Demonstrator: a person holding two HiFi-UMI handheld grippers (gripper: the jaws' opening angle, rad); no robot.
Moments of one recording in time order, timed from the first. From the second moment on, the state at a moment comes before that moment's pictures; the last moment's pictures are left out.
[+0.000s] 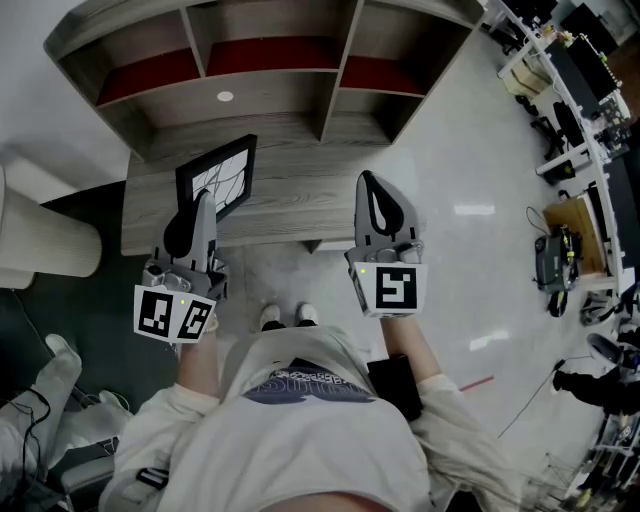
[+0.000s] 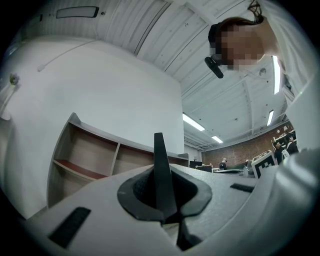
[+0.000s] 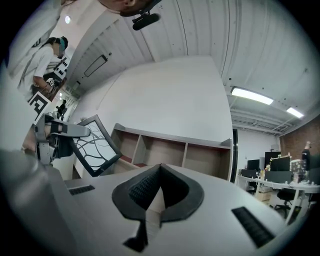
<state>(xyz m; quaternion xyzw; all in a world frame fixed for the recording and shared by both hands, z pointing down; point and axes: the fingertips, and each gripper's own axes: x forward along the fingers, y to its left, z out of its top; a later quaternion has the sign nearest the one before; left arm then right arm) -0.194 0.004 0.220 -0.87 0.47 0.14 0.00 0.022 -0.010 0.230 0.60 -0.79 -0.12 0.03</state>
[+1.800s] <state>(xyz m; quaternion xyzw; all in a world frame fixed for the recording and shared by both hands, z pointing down) -0.132 0.004 0.239 -0.87 0.21 0.35 -0.28 -0.035 0.004 0.275 0.07 -0.95 0.27 -0.15</state>
